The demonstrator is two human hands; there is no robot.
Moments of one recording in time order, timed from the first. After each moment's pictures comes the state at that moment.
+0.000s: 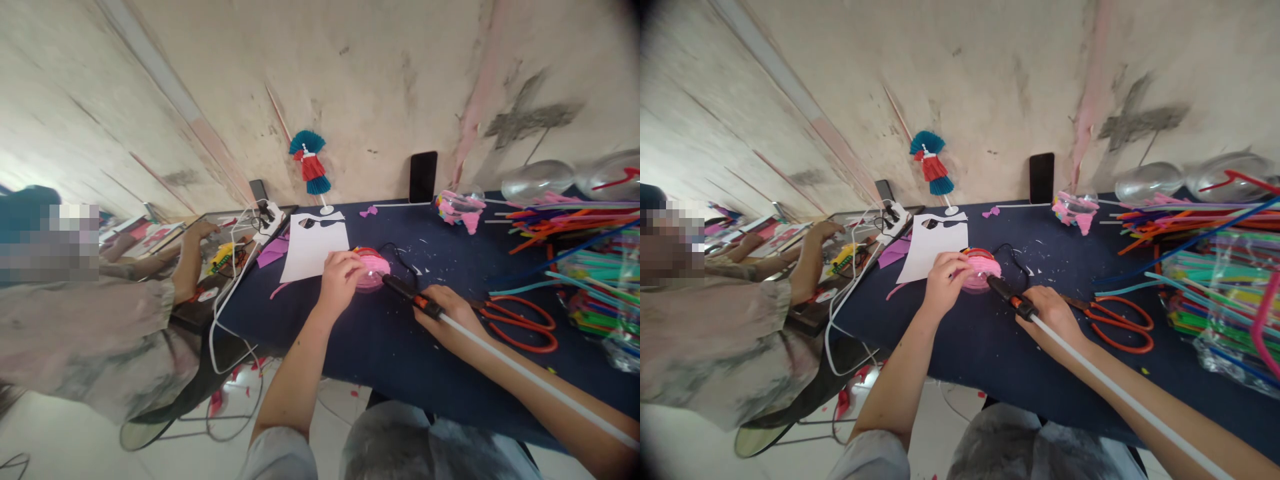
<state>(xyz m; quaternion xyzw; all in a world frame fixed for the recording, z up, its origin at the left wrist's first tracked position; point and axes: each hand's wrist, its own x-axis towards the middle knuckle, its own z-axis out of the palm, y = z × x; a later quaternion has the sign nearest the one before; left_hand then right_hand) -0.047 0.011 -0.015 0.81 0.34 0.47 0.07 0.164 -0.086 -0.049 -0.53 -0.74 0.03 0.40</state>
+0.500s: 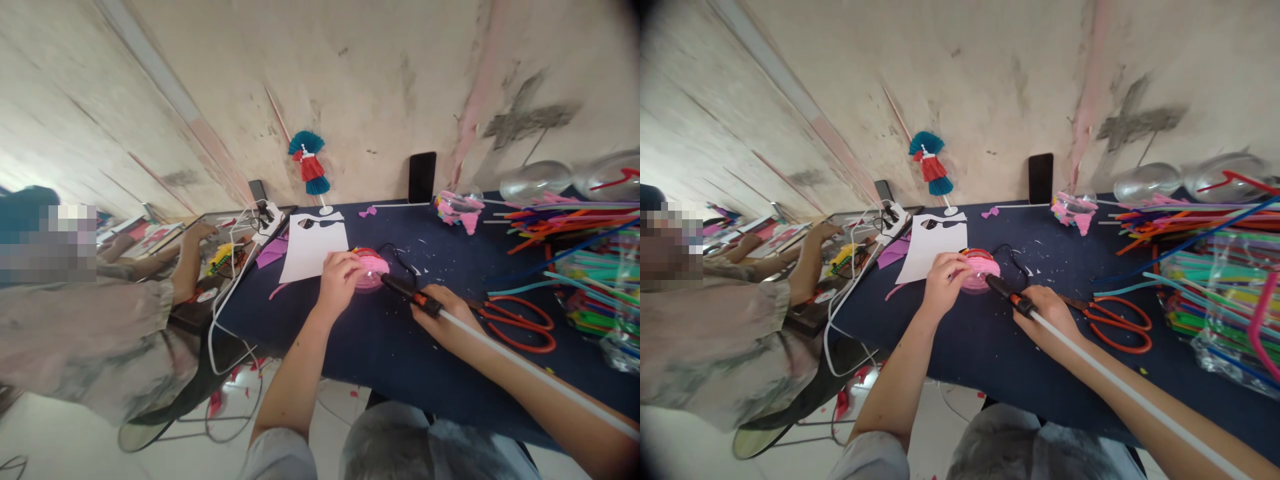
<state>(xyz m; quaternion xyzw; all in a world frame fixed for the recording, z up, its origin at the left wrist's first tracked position) -0.047 0.010 -0.015 0.81 0.34 0.47 0.06 0.163 -0.086 -0.049 -0.53 -0.74 0.05 0.42</state>
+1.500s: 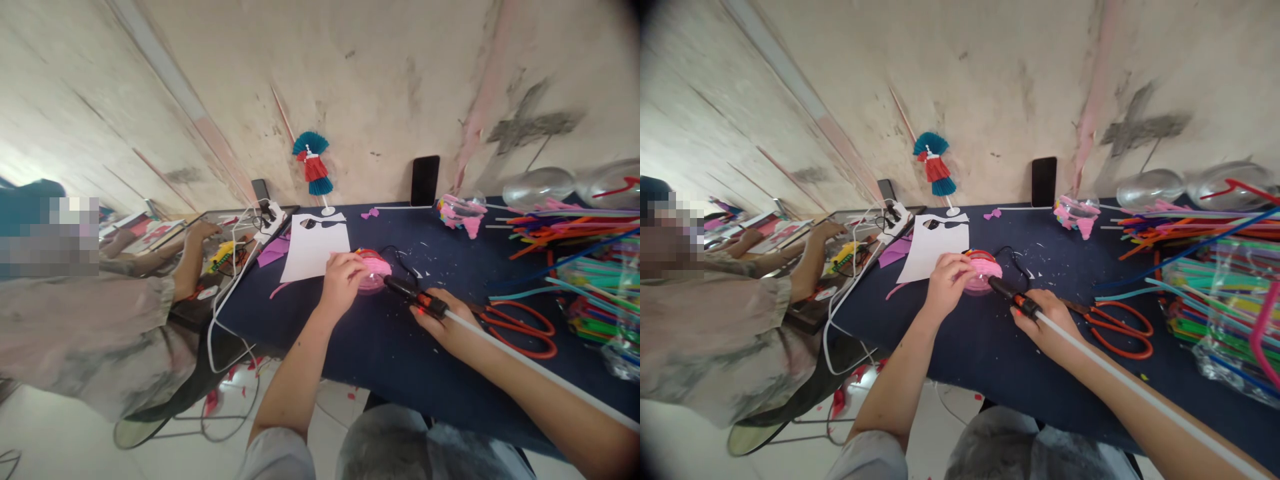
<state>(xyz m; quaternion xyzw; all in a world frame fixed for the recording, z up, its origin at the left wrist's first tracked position) -0.044 0.009 -0.015 0.81 0.34 0.47 0.07 0.161 -0.088 -0.036 -0.53 -0.73 0.07 0.42</state>
